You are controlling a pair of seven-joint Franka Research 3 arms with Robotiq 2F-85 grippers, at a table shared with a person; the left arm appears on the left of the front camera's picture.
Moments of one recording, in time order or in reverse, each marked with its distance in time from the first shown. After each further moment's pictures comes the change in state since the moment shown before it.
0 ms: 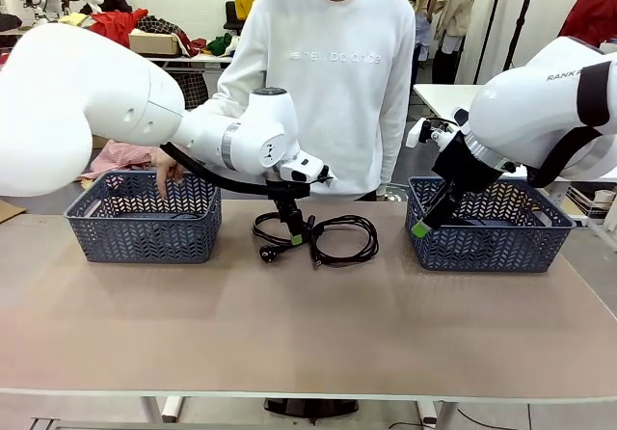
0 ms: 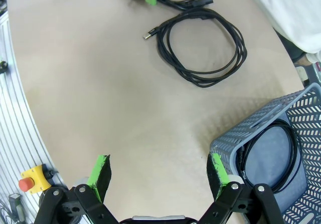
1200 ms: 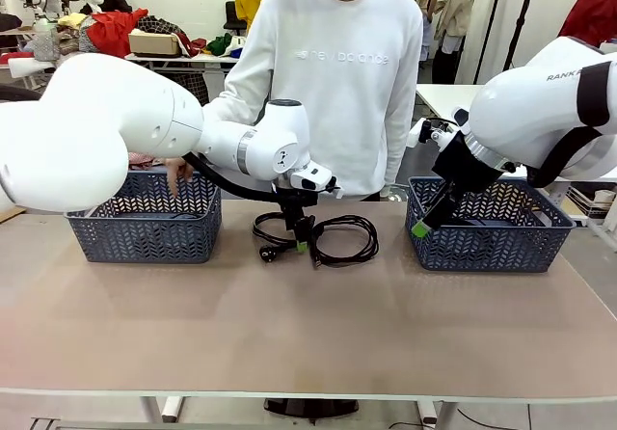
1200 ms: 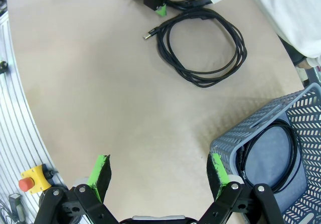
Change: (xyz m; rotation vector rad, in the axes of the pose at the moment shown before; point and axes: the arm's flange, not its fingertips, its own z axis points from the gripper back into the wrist) left arm 0.019 0.013 -0.034 -0.041 0.054 -0.011; right arm 0.000 0.000 0.000 0.000 0.000 0.000
